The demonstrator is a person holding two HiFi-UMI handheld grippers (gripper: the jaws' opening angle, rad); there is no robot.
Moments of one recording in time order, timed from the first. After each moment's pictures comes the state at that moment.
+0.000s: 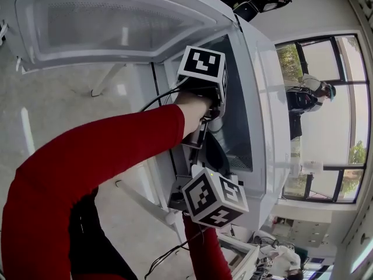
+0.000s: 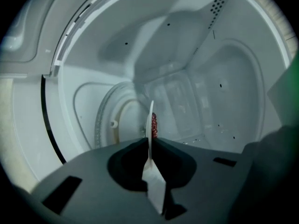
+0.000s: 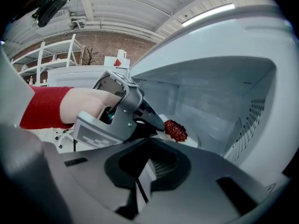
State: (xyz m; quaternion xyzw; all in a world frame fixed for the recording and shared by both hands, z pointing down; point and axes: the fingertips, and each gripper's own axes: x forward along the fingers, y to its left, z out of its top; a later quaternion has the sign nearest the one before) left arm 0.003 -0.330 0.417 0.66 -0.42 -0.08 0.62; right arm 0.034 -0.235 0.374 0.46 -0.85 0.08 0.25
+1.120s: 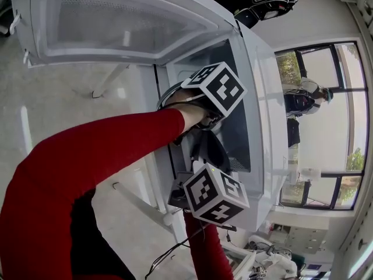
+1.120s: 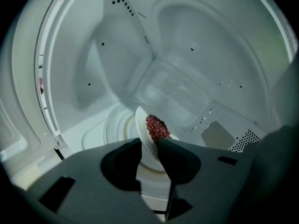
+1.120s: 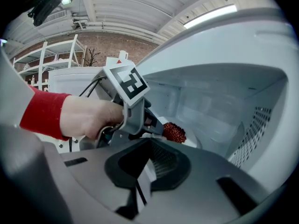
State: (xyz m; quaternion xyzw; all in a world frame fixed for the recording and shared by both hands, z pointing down) left arm -0.009 -0.344 0.414 0.76 -0.51 0.11 0.39; right arm 0.030 -0.241 0.370 0.46 -0.85 0.07 0.25
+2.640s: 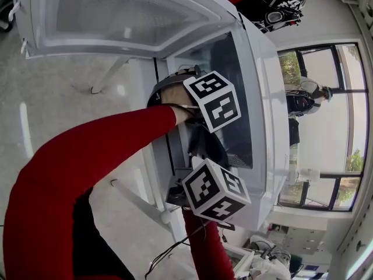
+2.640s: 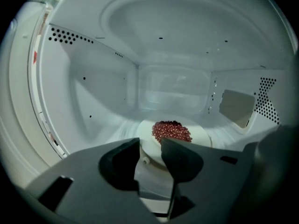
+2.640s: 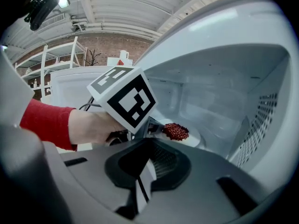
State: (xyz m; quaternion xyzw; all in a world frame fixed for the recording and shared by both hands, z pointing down) left arm -0.030 -0.355 0.413 0.76 -0.58 0.22 0.17; right arm 0.022 -0.238 0.376 0.43 -0.86 0.09 0.25
